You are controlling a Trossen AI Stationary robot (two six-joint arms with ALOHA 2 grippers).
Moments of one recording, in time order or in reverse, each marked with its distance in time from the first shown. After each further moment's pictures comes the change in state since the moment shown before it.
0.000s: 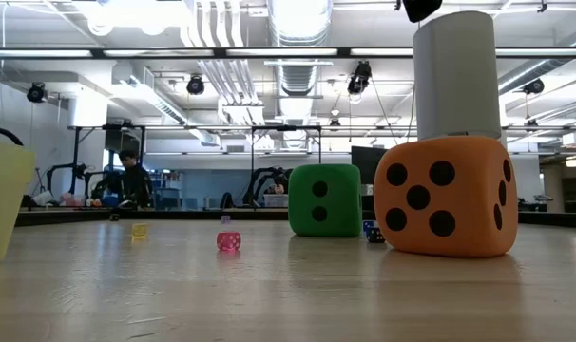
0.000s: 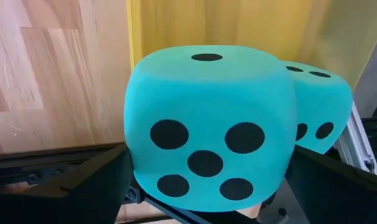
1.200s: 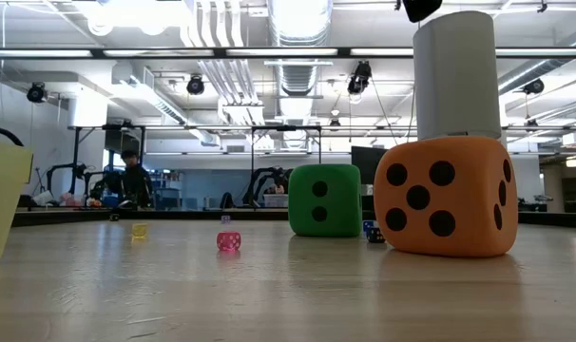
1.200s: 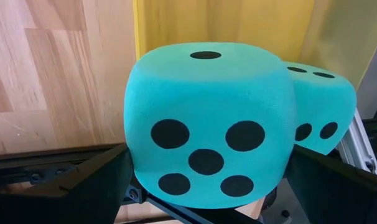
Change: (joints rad) left arm 0.002 -0.006 0.000 -0.004 -0.010 0.001; right arm 0.000 0.000 0.000 0.000 0.000 0.001
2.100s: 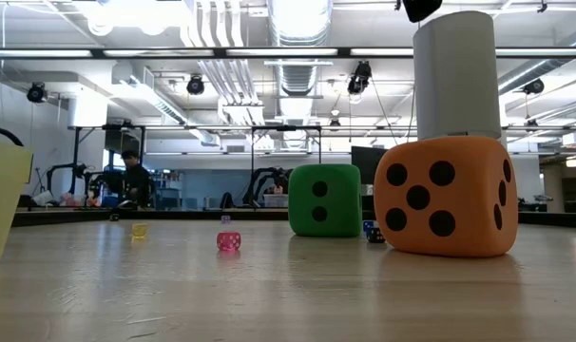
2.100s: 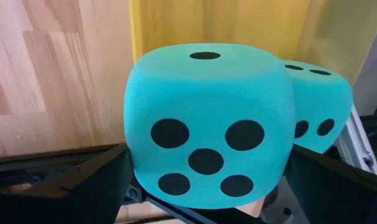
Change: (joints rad) left arm 0.000 0.000 0.006 -0.004 -0.003 0.021; right arm 0.000 0.000 0.000 0.000 0.000 0.000
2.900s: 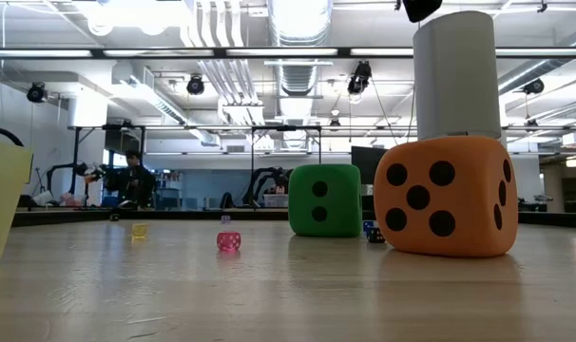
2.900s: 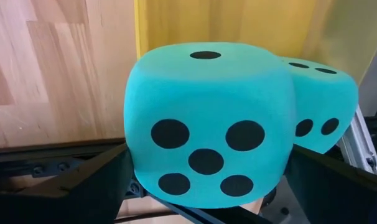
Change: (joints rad) left arm 0.000 0.000 -0.002 -0.018 0.009 -0.025; right arm 0.000 0.000 0.000 0.000 0.000 0.002
